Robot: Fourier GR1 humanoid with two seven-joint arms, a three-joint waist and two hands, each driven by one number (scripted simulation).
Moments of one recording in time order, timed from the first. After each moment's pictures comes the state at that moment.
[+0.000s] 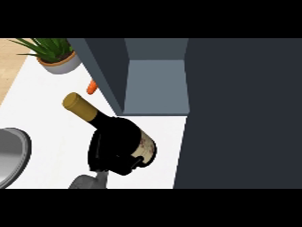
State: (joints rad) left arm -0.11 0.00 -0.33 -1.20 0.59 0.10 -0.48; right arm -0.12 -0.06 0.04 -2.44 -0.13 0.12 0.60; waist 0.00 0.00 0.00
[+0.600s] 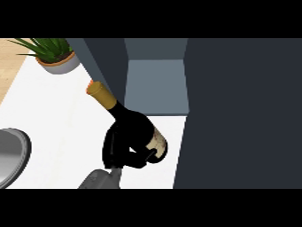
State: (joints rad) left arm -0.21 0.00 -0.47 -1.06 0.78 0.26 -0.58; right arm -0.07 -0.05 0.06 -2.43 -0.13 0.14 0.57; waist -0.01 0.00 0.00
